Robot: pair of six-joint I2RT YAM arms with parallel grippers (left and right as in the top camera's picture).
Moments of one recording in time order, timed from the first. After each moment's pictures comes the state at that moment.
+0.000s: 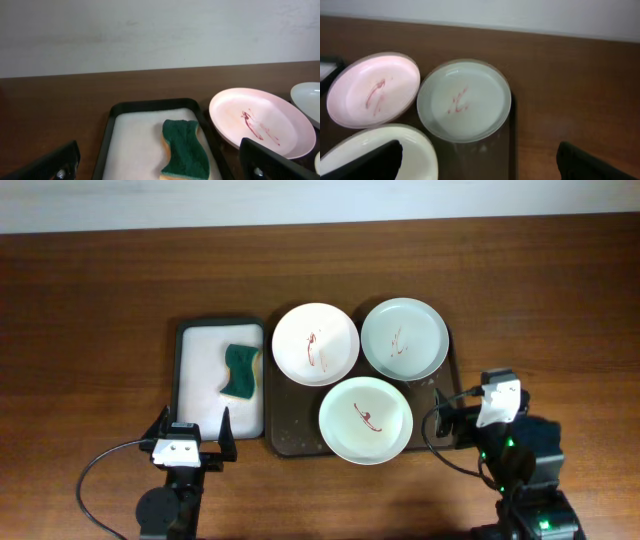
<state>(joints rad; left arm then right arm) -0.06 0.01 0.02 -0.08 -0.01 0.02 0.09 0.53 0.45 -0.36 -0.05 -0.03</state>
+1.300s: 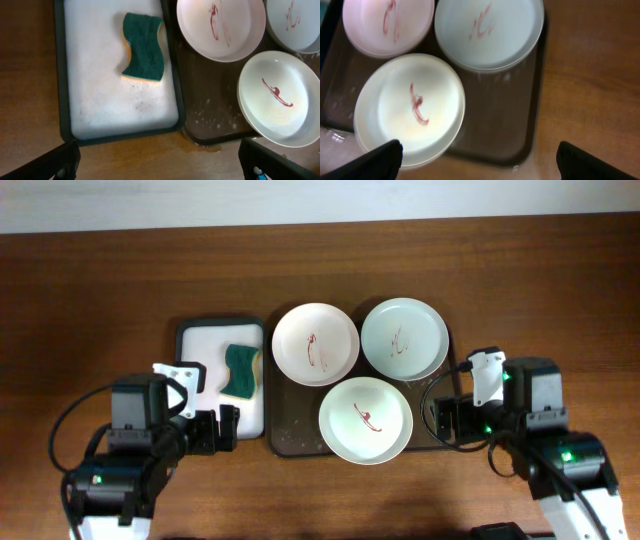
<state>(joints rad) -0.06 0.89 0.93 -0.99 0.16 -0.05 0.09 0.92 0.91 -0.94 -0.15 -0.03</state>
